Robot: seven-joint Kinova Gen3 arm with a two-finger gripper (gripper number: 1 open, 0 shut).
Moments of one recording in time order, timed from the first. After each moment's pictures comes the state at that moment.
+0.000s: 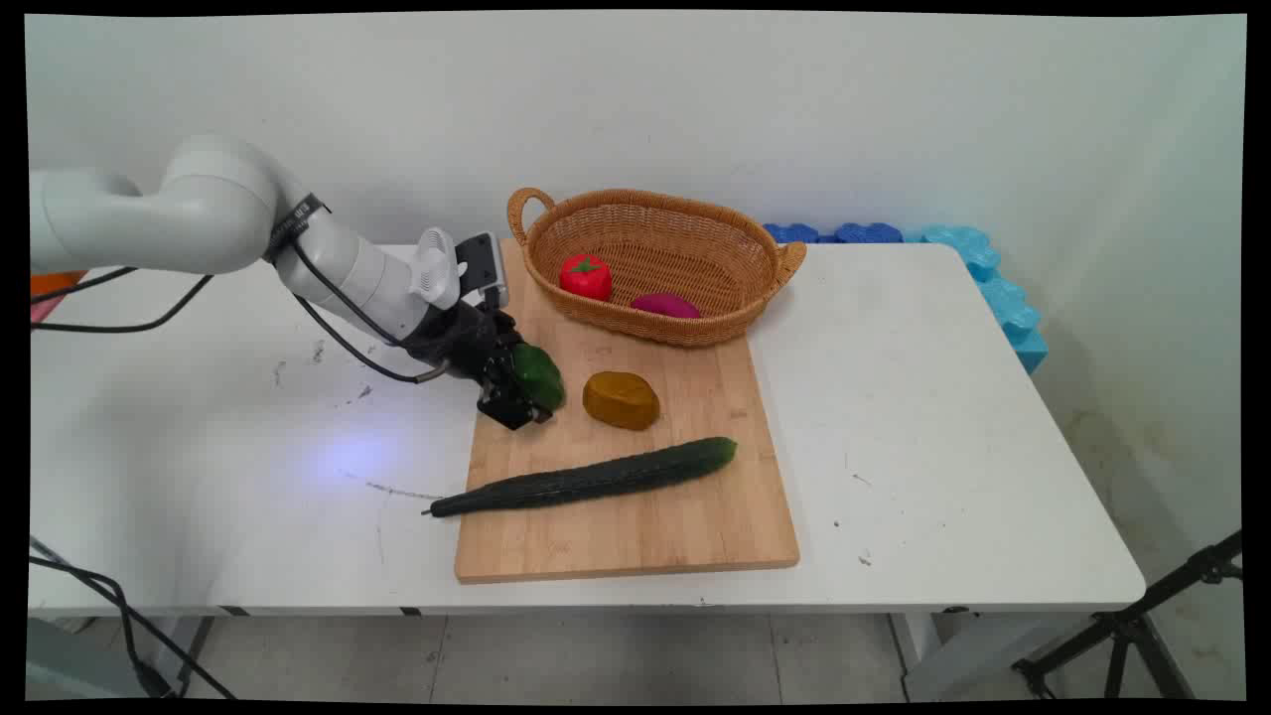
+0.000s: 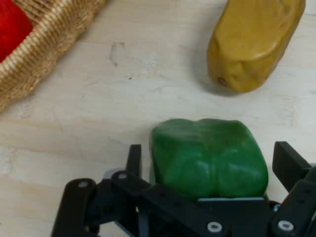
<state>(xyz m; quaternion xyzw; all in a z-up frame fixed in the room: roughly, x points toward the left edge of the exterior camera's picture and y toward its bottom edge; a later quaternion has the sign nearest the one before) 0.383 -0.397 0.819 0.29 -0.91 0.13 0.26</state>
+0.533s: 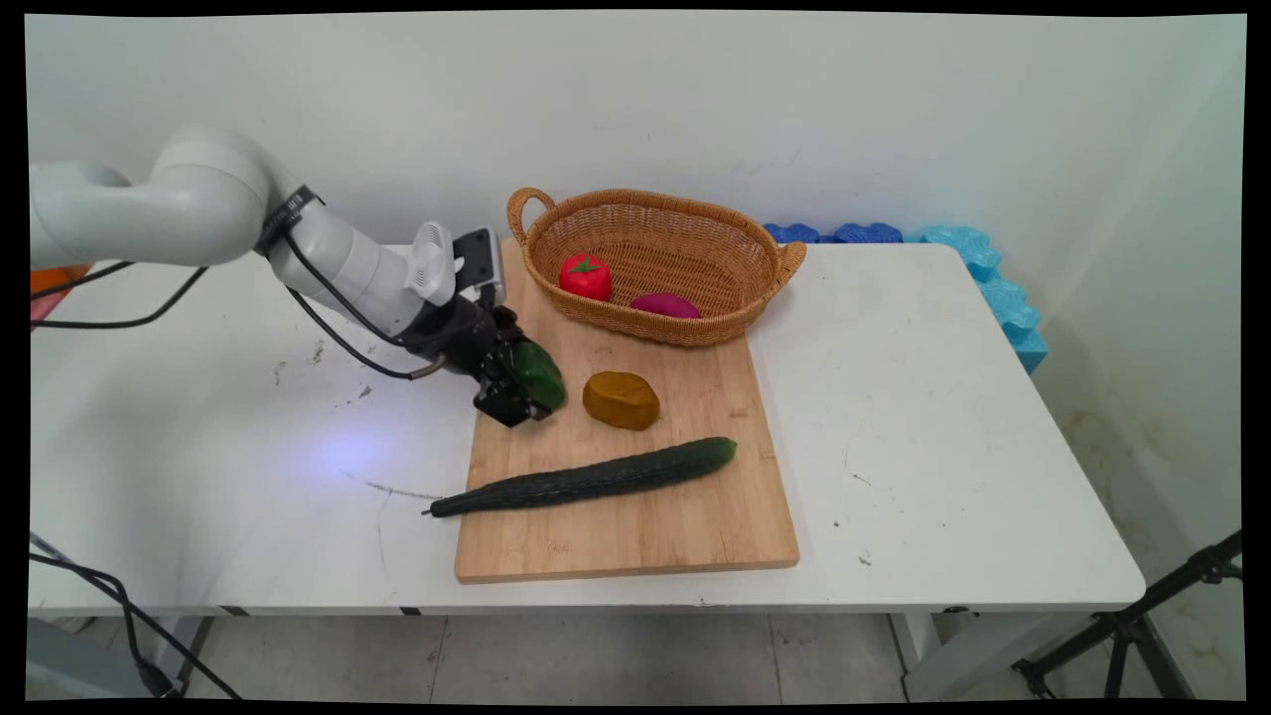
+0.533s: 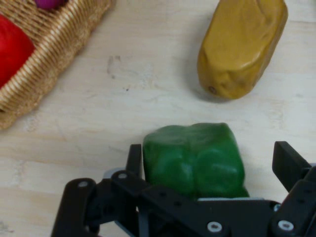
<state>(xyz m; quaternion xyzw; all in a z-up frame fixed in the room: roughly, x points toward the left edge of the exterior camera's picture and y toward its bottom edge) 0.383 -0.395 0.834 0.26 -0.92 0.13 0.26</state>
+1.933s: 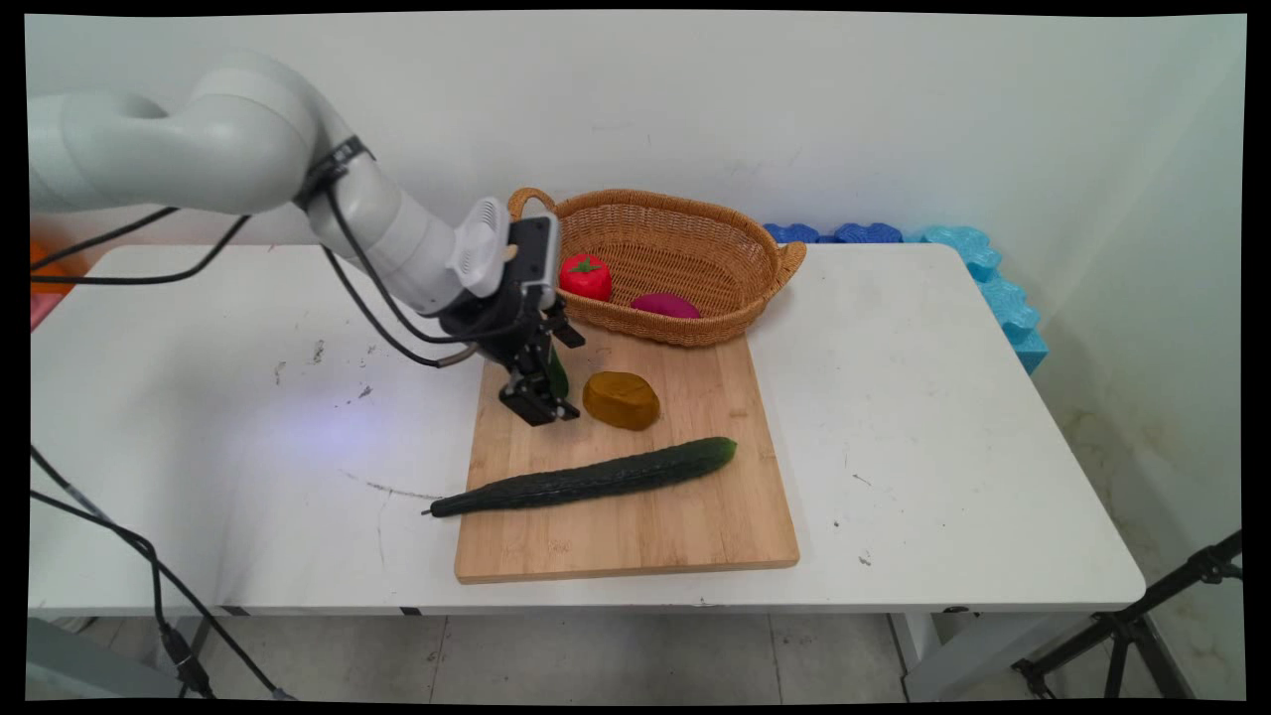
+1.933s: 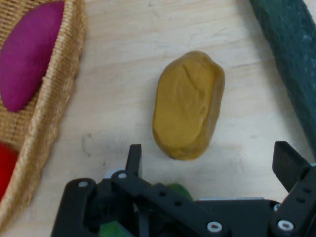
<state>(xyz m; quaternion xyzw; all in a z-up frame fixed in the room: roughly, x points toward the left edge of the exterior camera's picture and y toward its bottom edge) 0.317 -0.402 0.877 0.14 -0.95 0.14 0.22</state>
